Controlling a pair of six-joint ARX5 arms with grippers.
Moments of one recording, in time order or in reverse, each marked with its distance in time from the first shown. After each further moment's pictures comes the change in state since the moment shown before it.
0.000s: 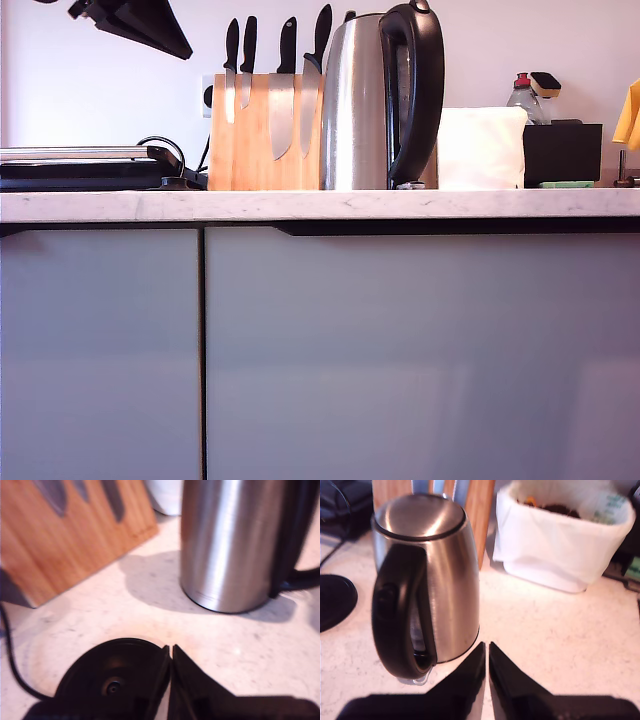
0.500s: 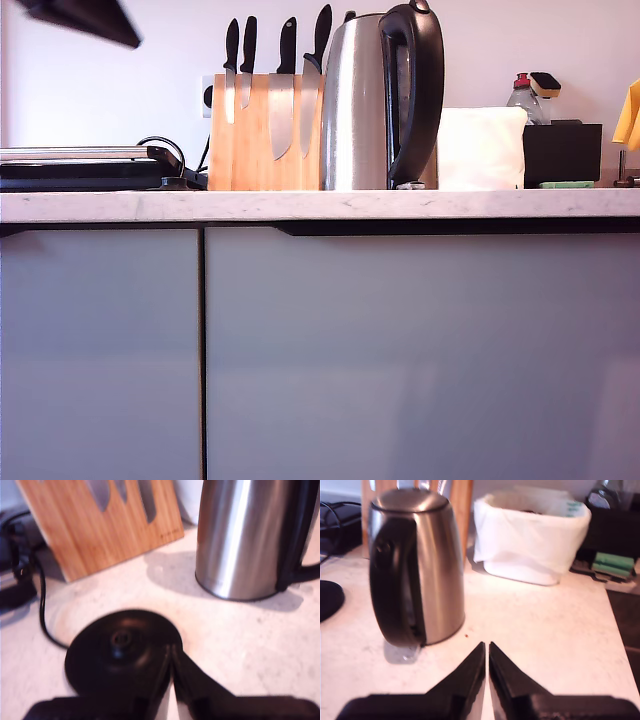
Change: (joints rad) left arm 0.000 -0.333 -0.442 0.224 -0.111 -0.097; right arm 0.000 -0.377 -0.490 0.230 0.095 0.050
